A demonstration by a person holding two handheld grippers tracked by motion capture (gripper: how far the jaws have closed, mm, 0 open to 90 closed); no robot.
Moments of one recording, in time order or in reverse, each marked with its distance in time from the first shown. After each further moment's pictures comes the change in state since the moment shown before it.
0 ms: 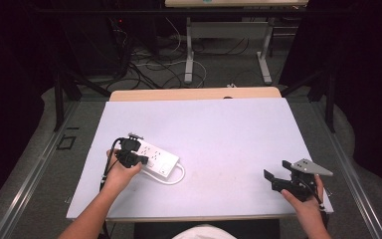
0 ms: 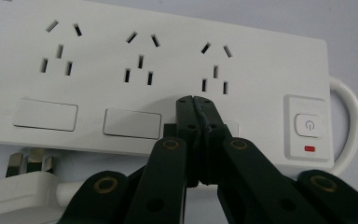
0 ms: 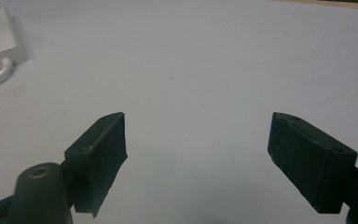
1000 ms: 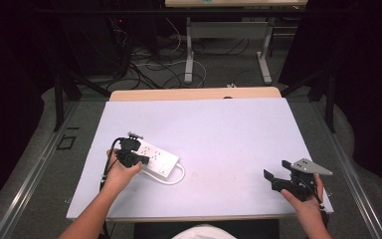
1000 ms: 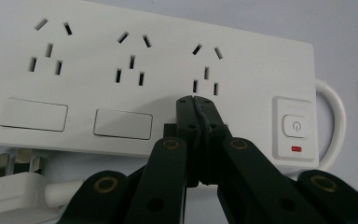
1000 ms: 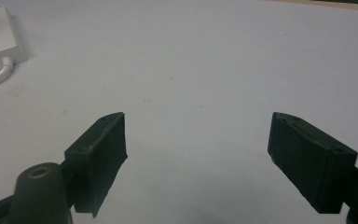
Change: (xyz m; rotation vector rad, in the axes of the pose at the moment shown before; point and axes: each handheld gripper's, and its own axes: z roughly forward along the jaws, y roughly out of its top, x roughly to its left) left arm 0.000 0.001 -0.001 0.004 -0.037 -0.021; right arm 0.000 0.000 0.002 -0.009 0.003 -0.005
